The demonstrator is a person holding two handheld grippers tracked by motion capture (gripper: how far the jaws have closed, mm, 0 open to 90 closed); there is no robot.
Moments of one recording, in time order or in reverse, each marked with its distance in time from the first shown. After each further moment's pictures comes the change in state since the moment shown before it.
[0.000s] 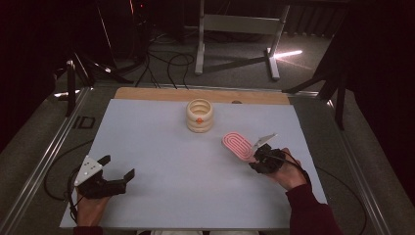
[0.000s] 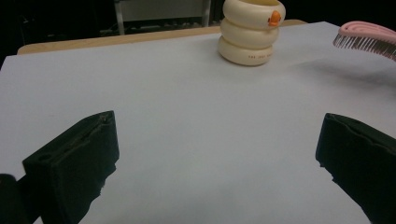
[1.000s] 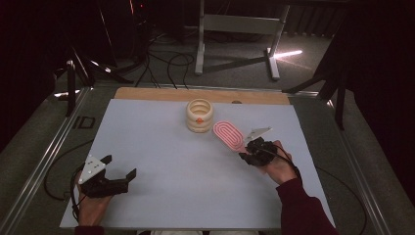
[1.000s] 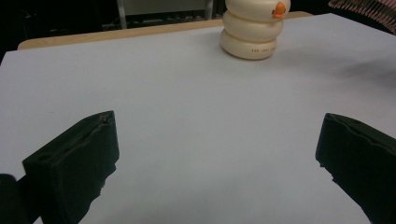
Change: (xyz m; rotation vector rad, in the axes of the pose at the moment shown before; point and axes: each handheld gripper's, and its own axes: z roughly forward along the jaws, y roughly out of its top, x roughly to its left) left arm -0.003 0.001 0.006 0.028 0.013 0.006; right arm 0.006 0.030 -0.003 -0.135 -0.006 -0.021
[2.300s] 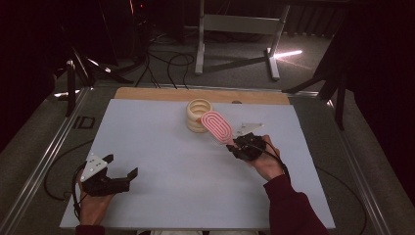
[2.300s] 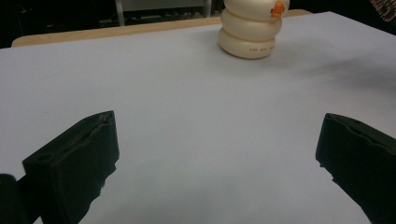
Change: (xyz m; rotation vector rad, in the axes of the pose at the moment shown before) left arm -0.001 0.004 0.003 0.015 -0.007 -0.009; right arm 0.015 0.030 0.006 -0.141 -0.004 -0.015
